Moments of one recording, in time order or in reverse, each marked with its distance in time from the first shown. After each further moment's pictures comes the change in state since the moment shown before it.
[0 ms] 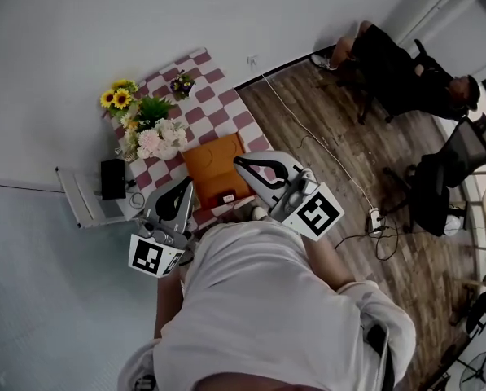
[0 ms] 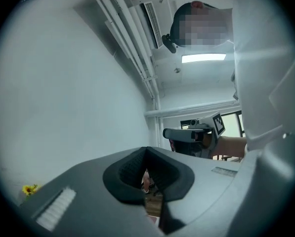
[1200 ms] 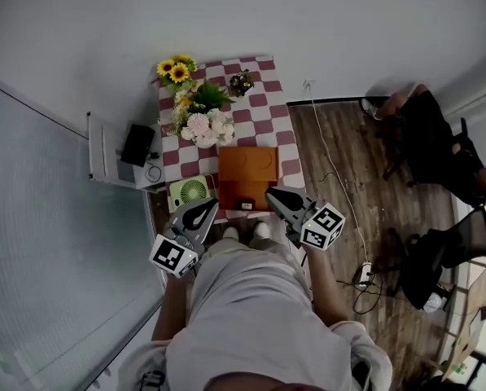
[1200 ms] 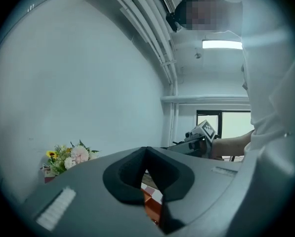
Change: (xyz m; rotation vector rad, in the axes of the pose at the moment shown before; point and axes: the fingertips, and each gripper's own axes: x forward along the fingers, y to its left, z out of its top) left arm -0.064 -0.012 -0.086 -0.128 0.193 0.193; right arm -0.012 0.032 -0.169 0.531 0.264 0.242
